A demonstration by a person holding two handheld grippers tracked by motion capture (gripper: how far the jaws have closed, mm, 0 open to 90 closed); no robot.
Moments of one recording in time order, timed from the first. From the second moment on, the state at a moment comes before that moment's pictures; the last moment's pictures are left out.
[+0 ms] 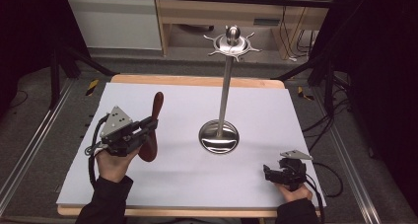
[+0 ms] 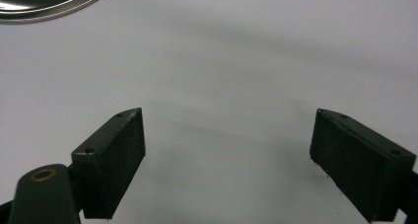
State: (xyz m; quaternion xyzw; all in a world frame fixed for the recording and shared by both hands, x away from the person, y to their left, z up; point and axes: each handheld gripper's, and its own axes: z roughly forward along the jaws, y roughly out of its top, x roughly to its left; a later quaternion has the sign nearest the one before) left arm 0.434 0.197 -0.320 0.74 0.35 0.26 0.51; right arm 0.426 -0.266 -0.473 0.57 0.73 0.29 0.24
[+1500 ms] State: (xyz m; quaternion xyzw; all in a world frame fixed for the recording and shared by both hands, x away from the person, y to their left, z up) left arm 0.449 0.148 -0.258 0.73 0.30 0.25 0.56; right arm 0.426 -0.266 -0.472 0.57 0.73 0.29 0.25
